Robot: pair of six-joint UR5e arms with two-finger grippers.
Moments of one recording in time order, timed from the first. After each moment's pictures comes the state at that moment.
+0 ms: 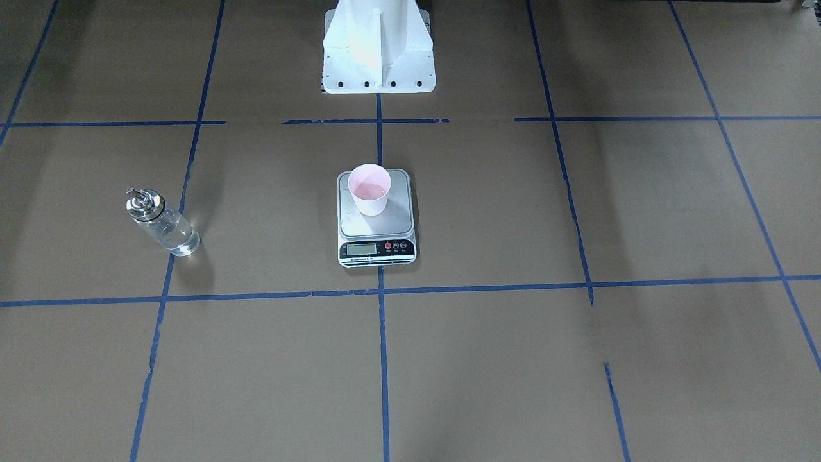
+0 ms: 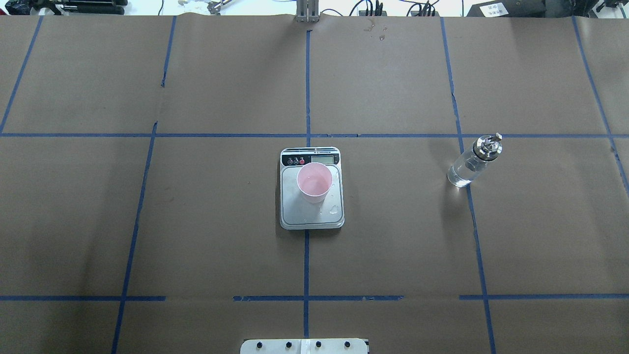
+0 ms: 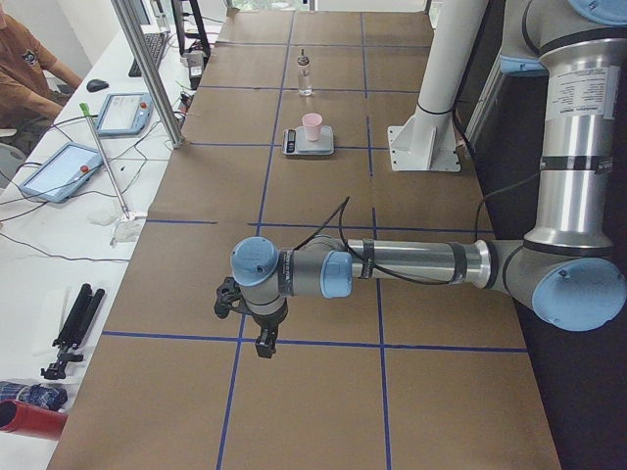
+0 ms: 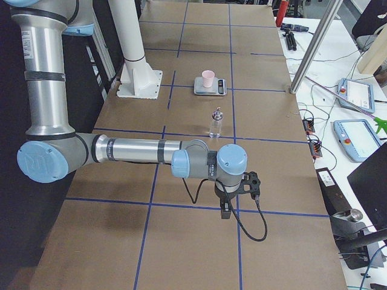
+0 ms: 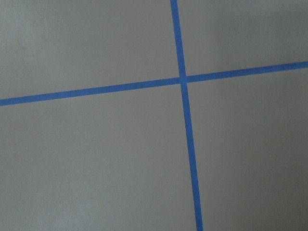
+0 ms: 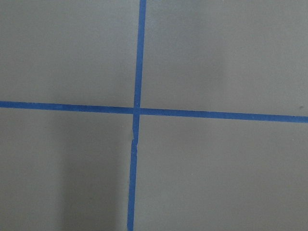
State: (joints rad) left arm -1.56 -1.56 -1.61 -1.56 -2.34 0.04; right arm 1.61 -1.55 1.56 -1.57 2.33 -0.06
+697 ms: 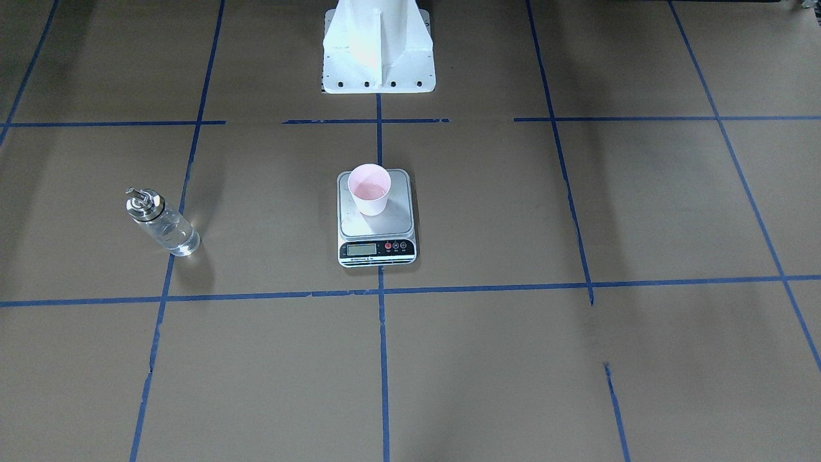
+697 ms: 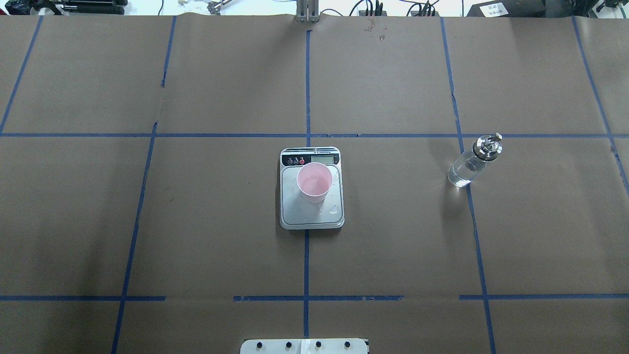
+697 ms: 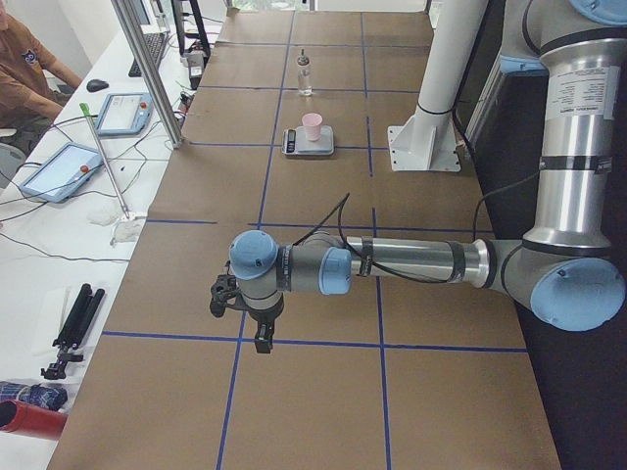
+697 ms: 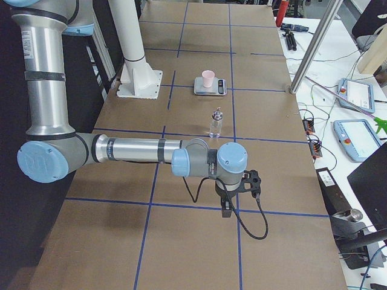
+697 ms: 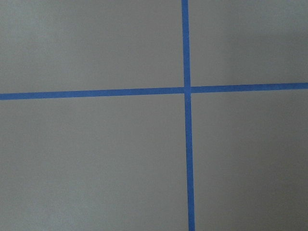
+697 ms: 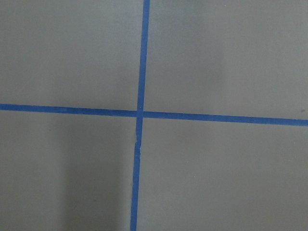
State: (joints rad) left arm -1.59 -1.56 -1.62 -1.61 -2.34 0.01; right arm 1.61 -1.55 1.57 -1.56 2.33 -0.05
